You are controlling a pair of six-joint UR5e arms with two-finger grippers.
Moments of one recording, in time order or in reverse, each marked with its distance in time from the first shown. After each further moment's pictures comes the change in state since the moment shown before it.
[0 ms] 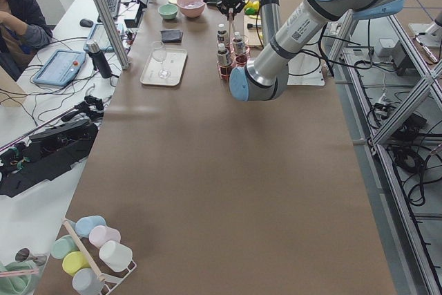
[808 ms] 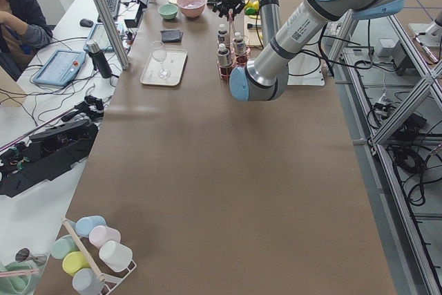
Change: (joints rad) left arm 0.000 0.003 0.003 0.000 -0.001 0.002; right arm -0.311 0.005 0.121 -0.081 -0.367 0.123
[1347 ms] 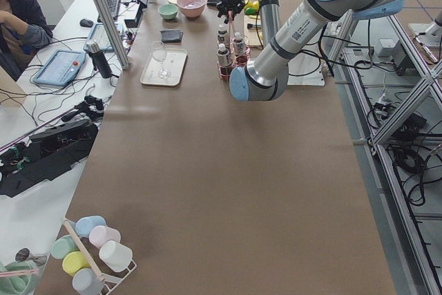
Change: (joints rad) left arm -0.001 0.001 -0.002 0.000 0.000 0.000; right arm -0.096 0.000 0.002 -0.032 -0.104 -0.006
